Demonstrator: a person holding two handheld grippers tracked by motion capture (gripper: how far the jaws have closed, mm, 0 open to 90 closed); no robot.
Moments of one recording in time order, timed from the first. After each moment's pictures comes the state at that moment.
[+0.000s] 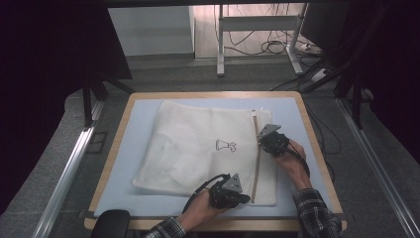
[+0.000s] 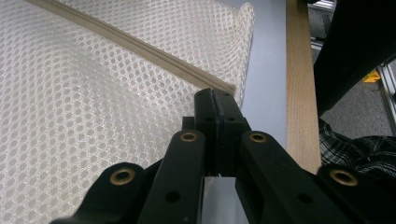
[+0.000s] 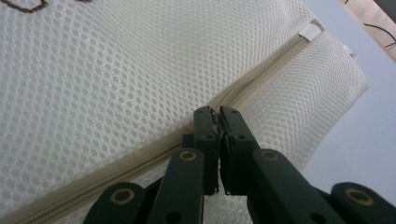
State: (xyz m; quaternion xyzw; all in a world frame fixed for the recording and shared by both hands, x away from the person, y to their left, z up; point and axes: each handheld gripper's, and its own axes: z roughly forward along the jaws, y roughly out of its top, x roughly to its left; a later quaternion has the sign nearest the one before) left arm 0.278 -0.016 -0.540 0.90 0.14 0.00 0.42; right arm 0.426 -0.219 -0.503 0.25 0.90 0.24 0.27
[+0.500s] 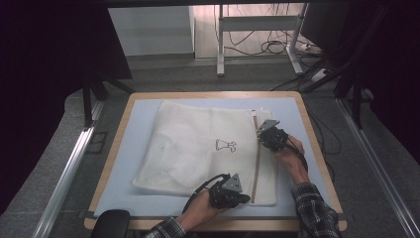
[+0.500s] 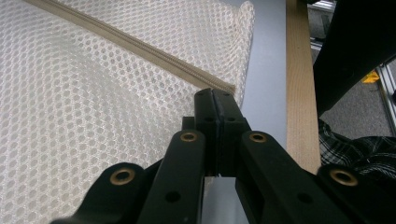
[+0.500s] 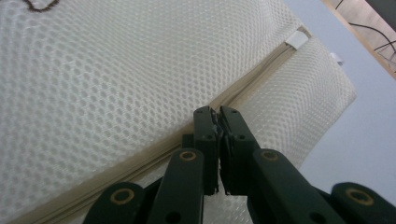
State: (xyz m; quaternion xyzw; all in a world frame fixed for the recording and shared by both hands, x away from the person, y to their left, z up) left arm 0.278 -0.016 -0.540 0.90 0.14 0.00 0.42; right arm 0.444 -0.217 -0.503 0.26 0.90 0.23 0.28
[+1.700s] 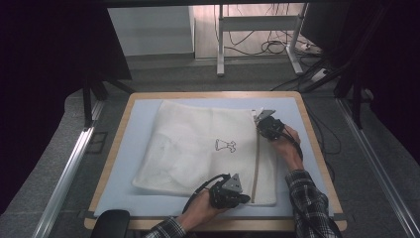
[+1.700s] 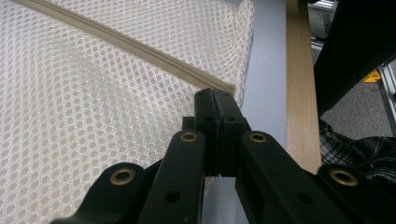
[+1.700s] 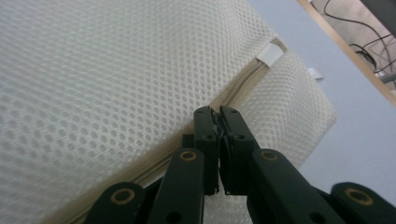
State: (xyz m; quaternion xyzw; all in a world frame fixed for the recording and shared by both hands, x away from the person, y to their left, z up) left arm 0.278 -0.016 -0.540 0.90 0.14 0.00 0.42; right arm 0.488 -0.212 -0.506 0.27 0.89 0.22 0.28
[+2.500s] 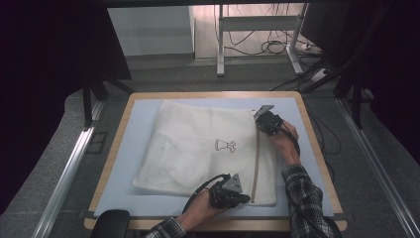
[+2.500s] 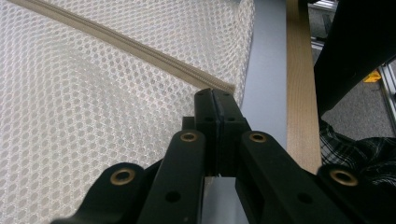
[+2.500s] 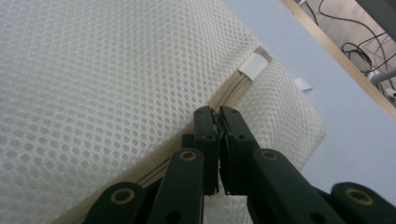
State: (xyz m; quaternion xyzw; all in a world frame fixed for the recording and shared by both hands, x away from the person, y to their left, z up) left arm 0.277 -0.016 -0.540 0.90 0.14 0.00 0.42; right arm 0.510 -0.210 -0.508 0.28 0.89 0.22 0.29
